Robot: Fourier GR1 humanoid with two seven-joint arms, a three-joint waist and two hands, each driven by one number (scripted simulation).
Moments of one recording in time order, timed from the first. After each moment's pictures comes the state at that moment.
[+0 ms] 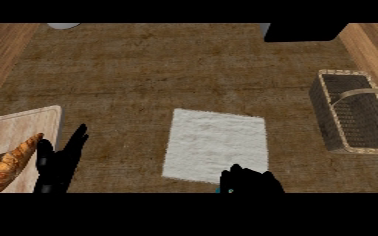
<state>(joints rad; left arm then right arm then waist) 0.17 0.23 -0.01 -1.47 0.08 0.03 0.24 0.01 -0.15 0.83 -2.14 1.11 0.41 0.93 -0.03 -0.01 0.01</state>
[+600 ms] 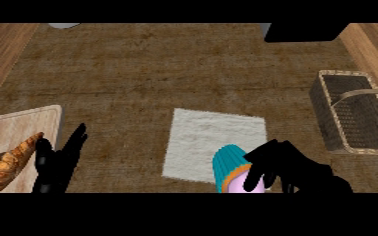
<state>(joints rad) 0.17 0.23 -0.01 -1.48 0.08 0.03 0.25 -0.15 0.00 0.66 -2.38 1.11 0.18 1.02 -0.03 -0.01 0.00</state>
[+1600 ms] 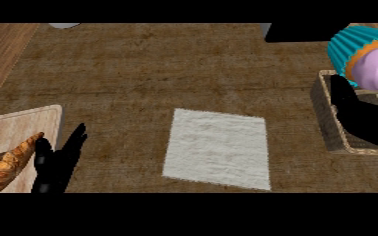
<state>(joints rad) 0.16 0.23 0.00 -1.48 0.08 0.02 0.26 -0.69 -0.03 -0.11 -2.30 0.98 0.42 1.00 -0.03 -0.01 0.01</state>
